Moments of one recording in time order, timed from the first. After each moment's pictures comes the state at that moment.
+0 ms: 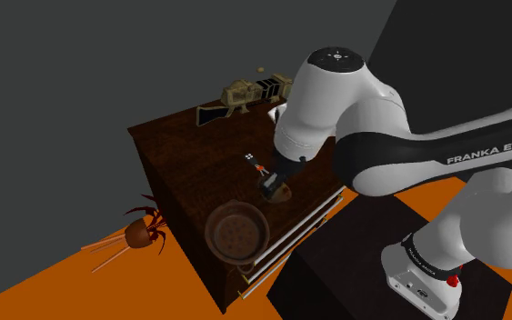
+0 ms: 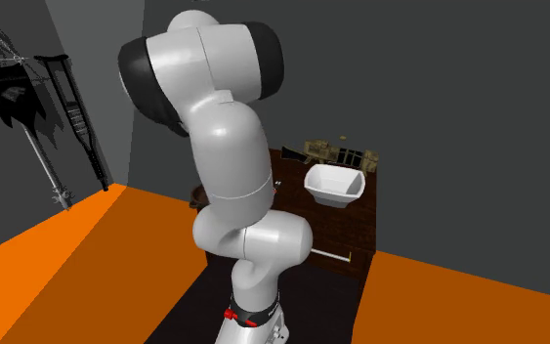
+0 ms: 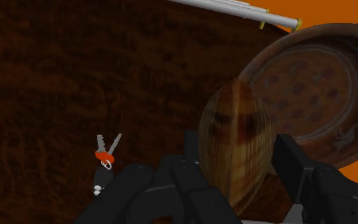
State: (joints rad) arm 0.21 -0.31 0.53 -2.46 0.07 2.27 0.47
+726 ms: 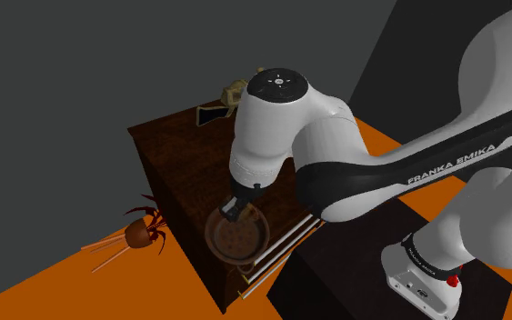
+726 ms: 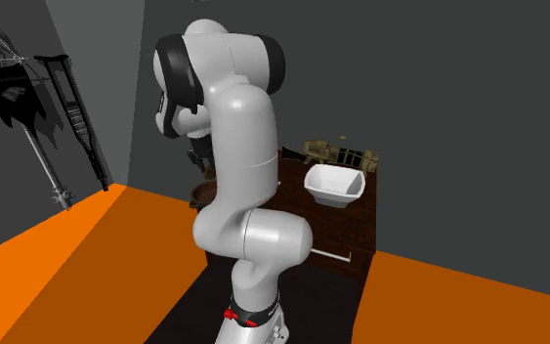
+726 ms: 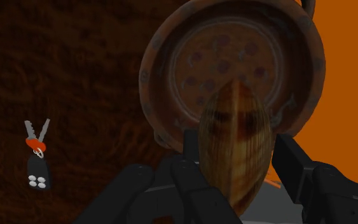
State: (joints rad) arm 0.21 -0.03 0.67 -2.24 -0.12 2.27 0.74
